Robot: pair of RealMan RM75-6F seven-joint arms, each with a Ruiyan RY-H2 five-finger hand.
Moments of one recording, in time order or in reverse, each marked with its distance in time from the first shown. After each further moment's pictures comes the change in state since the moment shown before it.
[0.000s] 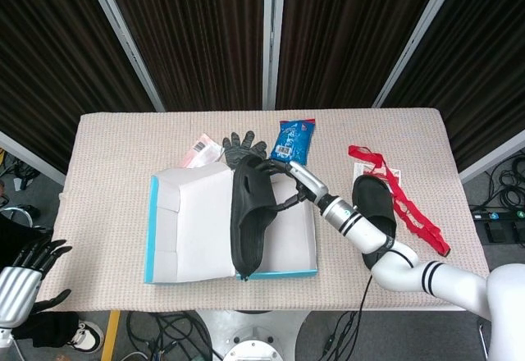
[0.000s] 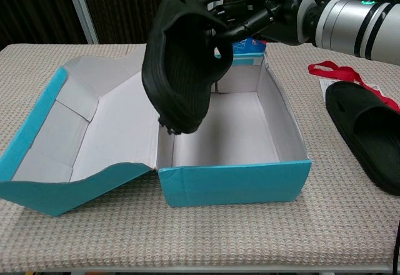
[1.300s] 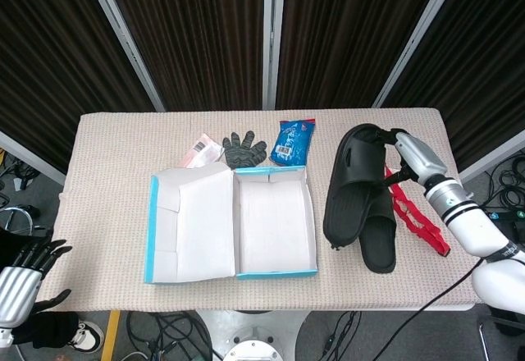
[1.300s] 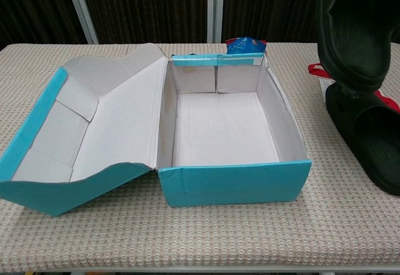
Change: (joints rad) left arm 0.000 0.000 0.000 0.000 0.000 0.000 0.000; right arm -0.027 0.715 -0.099 -0.472 0.488 -0.078 -0.600
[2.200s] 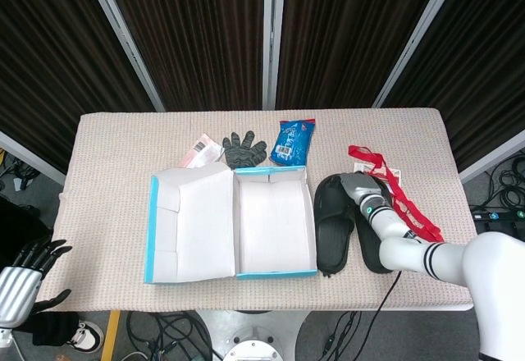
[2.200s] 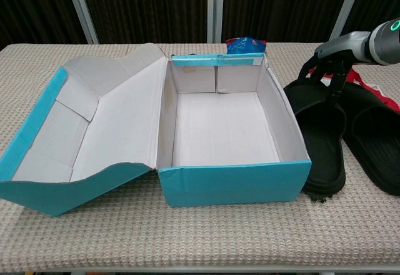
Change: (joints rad) left arm 0.000 0.000 0.000 0.000 0.000 0.000 0.000; right arm 0.397 -0.533 -0.373 0.311 0.694 -0.103 -0.622
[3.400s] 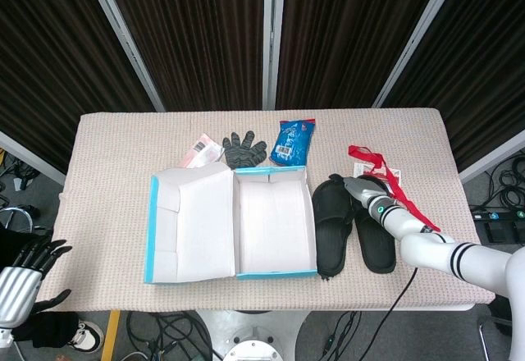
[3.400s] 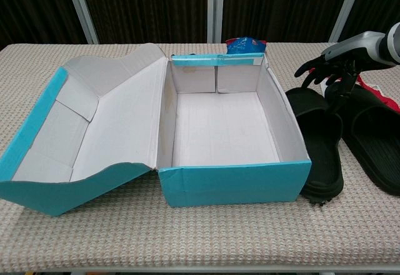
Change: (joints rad) left arm 0.000 0.000 0.001 0.000 -0.001 0.001 0.000; right arm -0.131 0.076 0.140 0.052 -0.240 -0.245 0.177
